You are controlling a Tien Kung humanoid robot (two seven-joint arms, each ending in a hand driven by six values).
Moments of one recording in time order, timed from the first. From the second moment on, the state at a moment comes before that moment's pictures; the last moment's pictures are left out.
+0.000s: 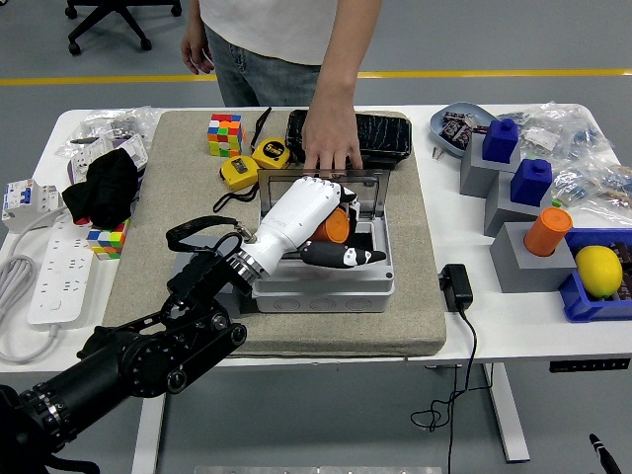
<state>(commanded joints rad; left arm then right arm) -0.59 0.00 -0.66 -0.91 1.86 0.52 -0.34 0.14 -0.08 1.73 0.18 -1.51 -0.07 -0.08</state>
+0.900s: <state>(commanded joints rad) -0.59 0.00 -0.68 -0.90 1.91 0.47 -0.33 0.14 -0.08 1.72 0.18 -1.50 -0.07 -0.08</state>
